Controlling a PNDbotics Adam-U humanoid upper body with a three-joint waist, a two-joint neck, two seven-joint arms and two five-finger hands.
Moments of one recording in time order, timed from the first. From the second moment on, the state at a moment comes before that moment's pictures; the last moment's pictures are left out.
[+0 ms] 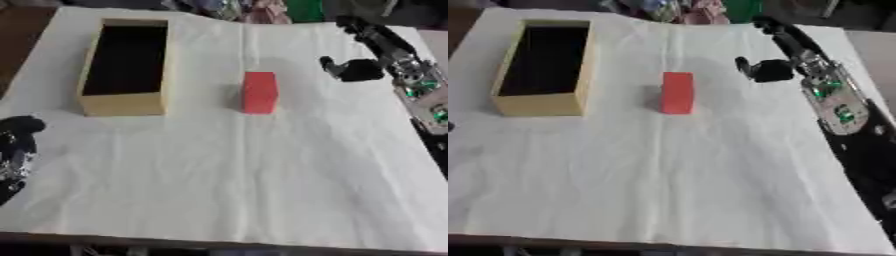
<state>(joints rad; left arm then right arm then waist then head) -0.14 0.21 0.05 -1.81 0.08 -0.06 -0.25 -0.60 -0.61 0.09 -1.39 0.31 0.13 0.23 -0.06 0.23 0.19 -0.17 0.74</state>
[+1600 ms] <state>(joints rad) -0.14 0.21 0.05 -1.81 0.08 -0.06 -0.25 -0.77 -0.58 0.32 -1.40 0.36 0.10 0.56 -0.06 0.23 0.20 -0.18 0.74</state>
